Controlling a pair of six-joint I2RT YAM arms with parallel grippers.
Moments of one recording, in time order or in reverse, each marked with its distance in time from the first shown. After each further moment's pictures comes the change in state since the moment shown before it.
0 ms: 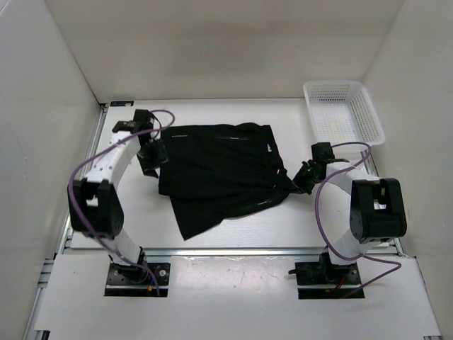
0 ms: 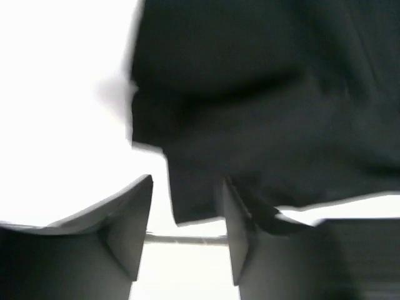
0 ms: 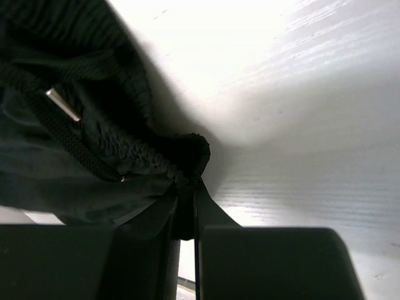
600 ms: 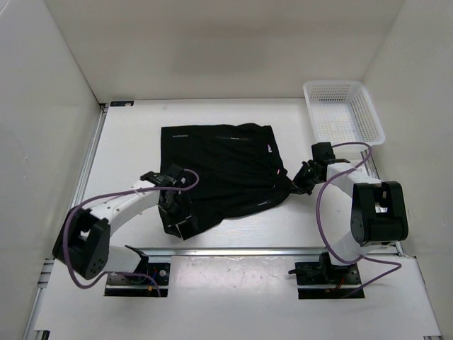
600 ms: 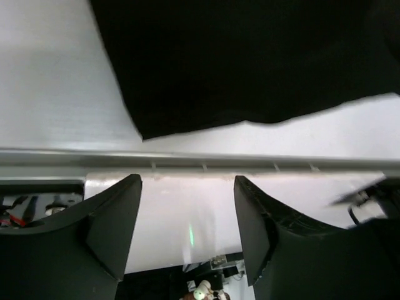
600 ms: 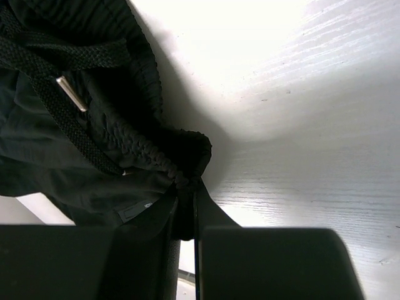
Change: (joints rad) left arm -0.423 -0.386 -0.666 0.108 0.169 -0.392; right arm 0.003 -0.044 -0.007 -0.025 -0.007 0.006
